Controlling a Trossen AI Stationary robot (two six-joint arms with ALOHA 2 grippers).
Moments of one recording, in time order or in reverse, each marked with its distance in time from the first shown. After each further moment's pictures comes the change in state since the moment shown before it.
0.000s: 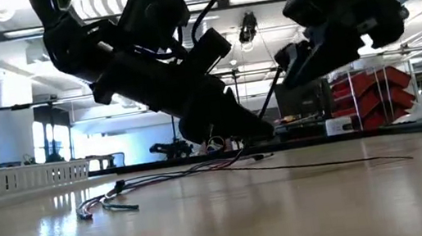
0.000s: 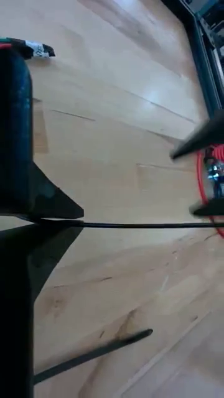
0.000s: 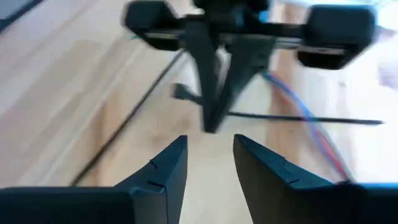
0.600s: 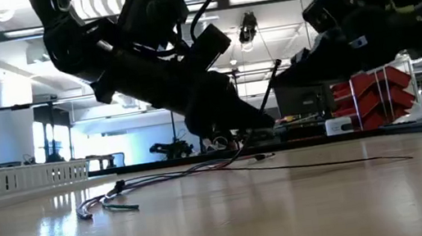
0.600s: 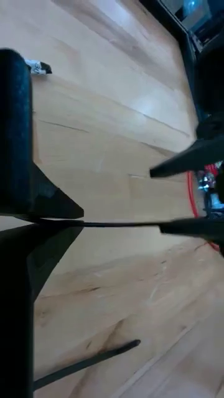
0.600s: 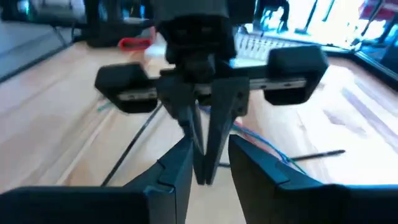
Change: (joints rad) left arm 0.001 -0.001 -0.001 0.034 -0.027 0.002; right arm 0.114 0.273 -0.263 0.927 0.245 0.189
